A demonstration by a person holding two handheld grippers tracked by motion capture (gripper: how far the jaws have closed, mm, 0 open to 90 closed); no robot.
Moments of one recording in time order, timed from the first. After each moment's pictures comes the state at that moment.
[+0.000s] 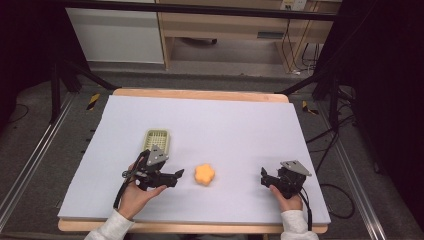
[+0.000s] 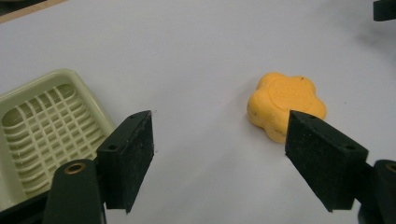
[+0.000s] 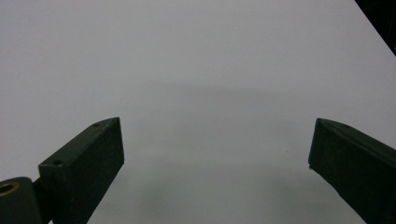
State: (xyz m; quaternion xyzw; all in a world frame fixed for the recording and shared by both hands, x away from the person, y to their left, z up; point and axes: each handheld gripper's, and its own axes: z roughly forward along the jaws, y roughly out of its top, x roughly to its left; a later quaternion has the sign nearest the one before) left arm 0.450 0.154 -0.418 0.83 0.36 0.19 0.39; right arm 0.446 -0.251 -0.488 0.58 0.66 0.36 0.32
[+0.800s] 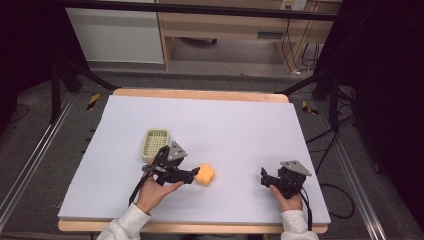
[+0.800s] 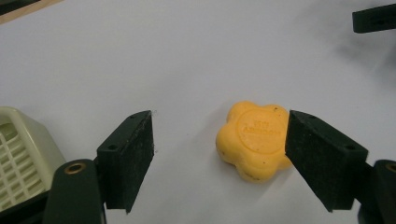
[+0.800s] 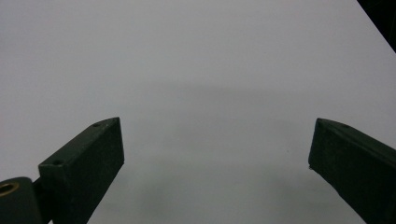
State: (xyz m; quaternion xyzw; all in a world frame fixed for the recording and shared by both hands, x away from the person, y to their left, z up) left arm 0.464 0.111 -0.419 0.84 0.34 0.17 0.39; right arm 0.446 -0.251 -0.488 0.58 0.66 0.36 0.31
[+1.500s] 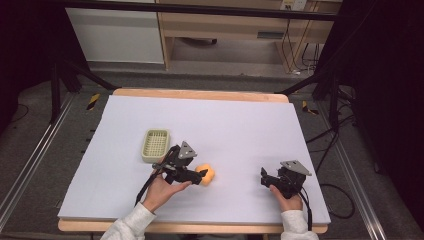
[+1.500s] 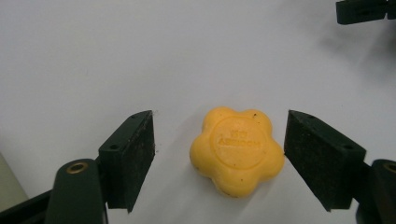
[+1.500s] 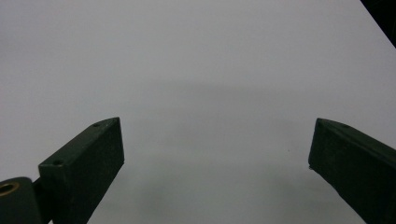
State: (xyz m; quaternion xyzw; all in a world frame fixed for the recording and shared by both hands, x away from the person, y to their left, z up) left arm 0.471 0.089 -0.425 0.86 0.32 0.14 0.38; right arm 0.447 -0.251 -0.488 0.58 0.66 0.36 0.31
